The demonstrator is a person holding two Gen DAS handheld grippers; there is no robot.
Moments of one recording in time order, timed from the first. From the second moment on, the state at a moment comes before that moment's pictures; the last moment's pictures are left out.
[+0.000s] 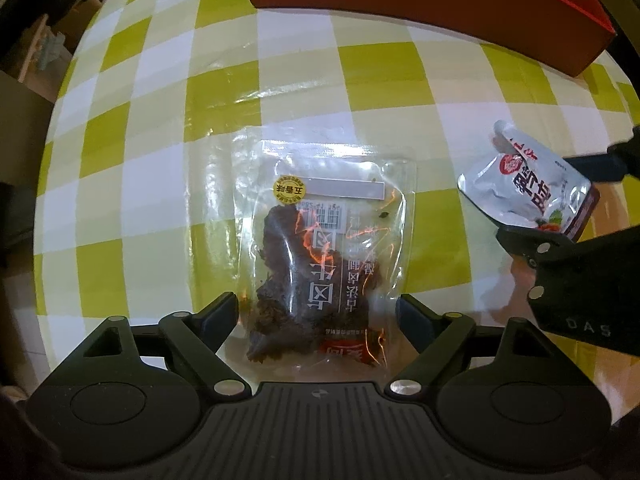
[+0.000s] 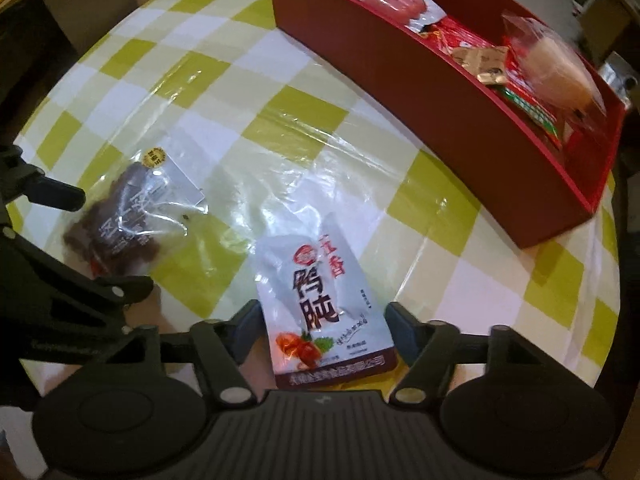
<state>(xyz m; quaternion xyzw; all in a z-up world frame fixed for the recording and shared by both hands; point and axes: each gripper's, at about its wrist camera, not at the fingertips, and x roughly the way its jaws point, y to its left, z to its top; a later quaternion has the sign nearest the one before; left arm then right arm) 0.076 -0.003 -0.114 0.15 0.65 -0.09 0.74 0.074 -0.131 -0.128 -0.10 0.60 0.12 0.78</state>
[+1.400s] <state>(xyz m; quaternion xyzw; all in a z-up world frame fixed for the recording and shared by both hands) 0.087 -0.015 -0.067 0.17 0.57 -0.05 0.80 0.071 -0.161 -0.070 -0.05 0.53 0.04 0.84</state>
